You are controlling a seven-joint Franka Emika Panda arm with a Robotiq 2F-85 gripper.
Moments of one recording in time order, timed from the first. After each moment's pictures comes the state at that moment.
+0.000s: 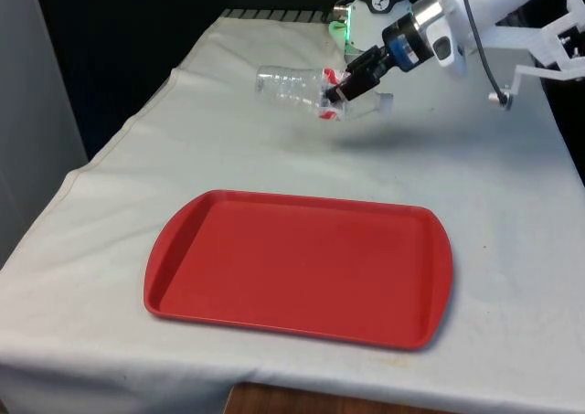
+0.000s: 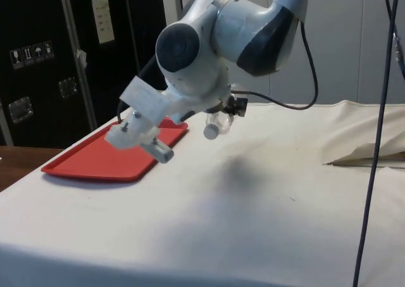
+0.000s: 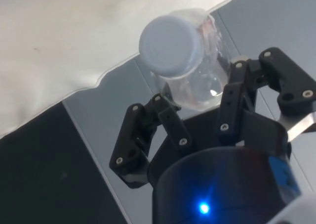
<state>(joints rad) 0.11 0.30 0.17 -2.32 -1.13 1.97 -0.40</state>
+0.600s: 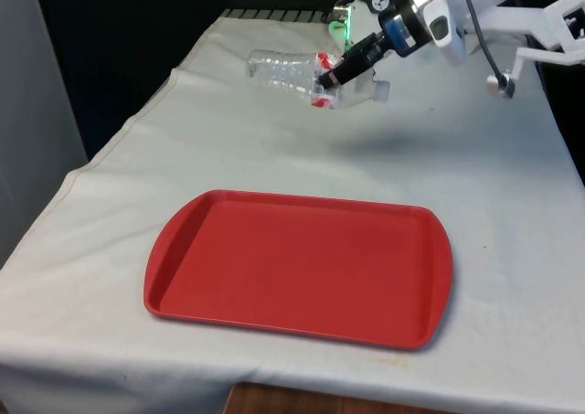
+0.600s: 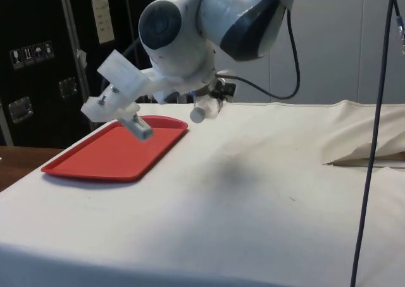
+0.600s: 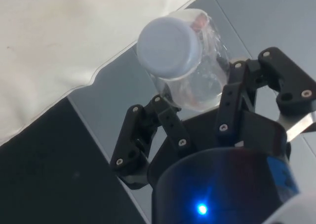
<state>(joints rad) 0.10 0.27 0.16 -2.26 -1.11 1.94 -0.41</state>
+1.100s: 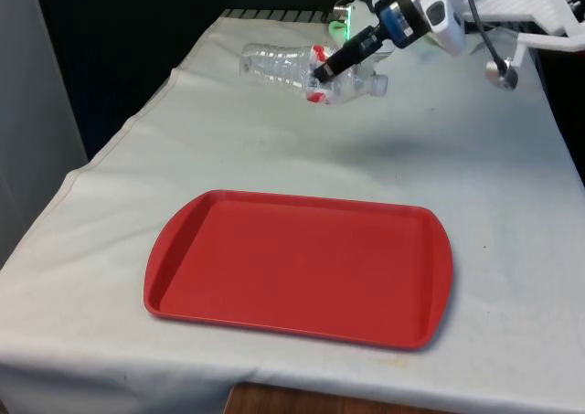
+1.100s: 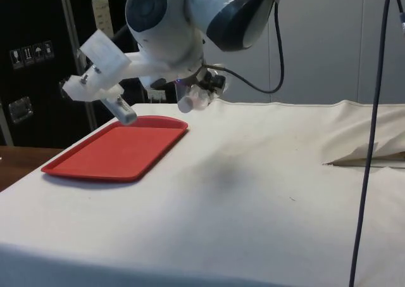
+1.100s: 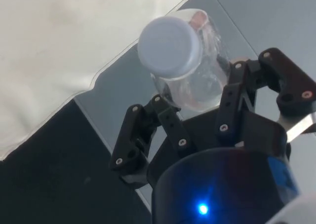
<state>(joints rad) 0.10 0.26 0.15 -2.21 -1.08 1.93 -0.40</state>
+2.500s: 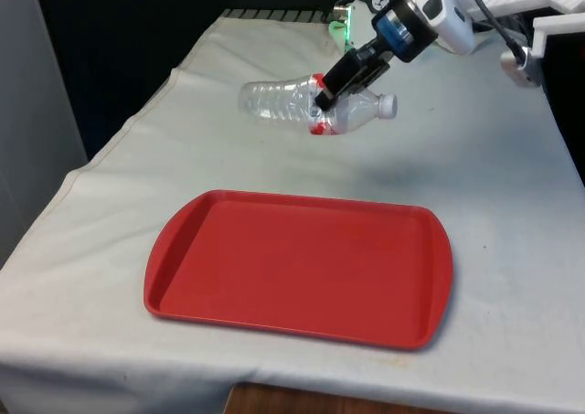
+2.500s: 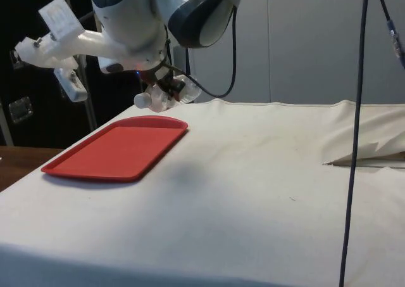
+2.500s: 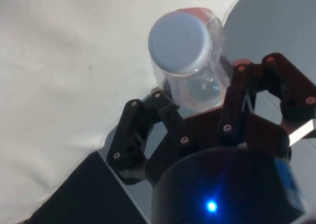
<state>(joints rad) 0.08 0.38 0.11 -2.00 -1.05 2.08 -0.31</state>
